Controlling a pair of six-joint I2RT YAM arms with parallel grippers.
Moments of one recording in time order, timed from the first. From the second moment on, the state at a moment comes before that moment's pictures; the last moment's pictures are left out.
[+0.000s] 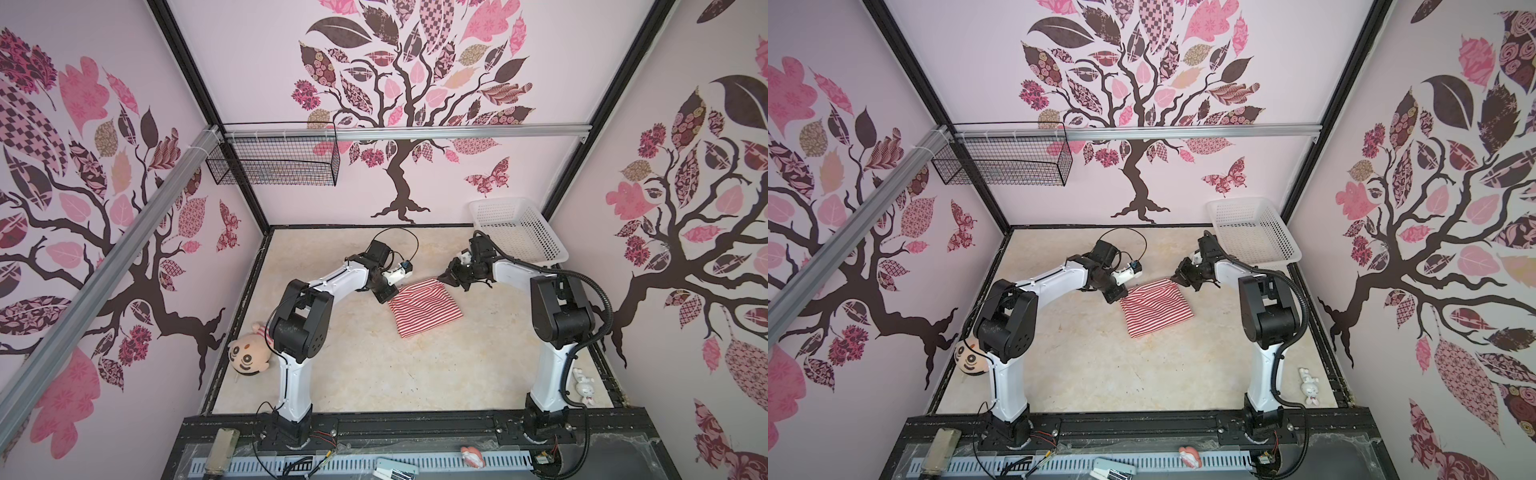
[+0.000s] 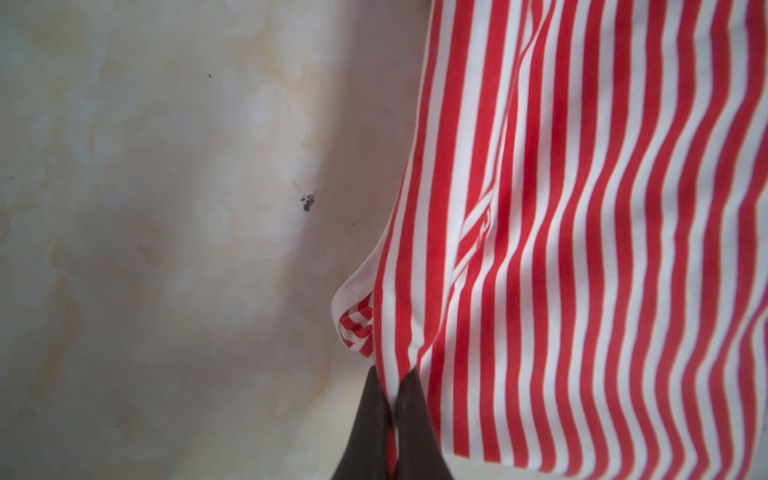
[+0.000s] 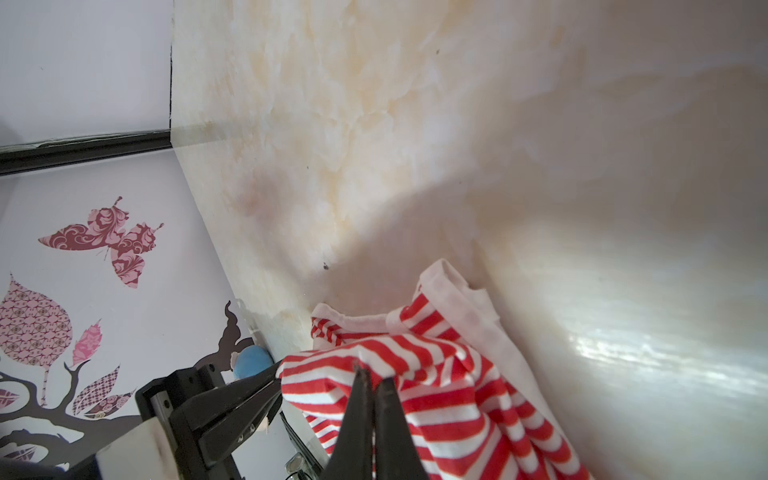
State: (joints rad) left arm -0.46 2.01 1.47 -0.62 0.25 0.56; right arm 0.19 1.98 1.32 -0.30 -0.64 0.86
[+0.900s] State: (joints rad) left arm -0.45 2.17 1.64 -0.62 0.24 0.54; right arm 0.15 2.03 1.31 -0.25 -0.66 0.87
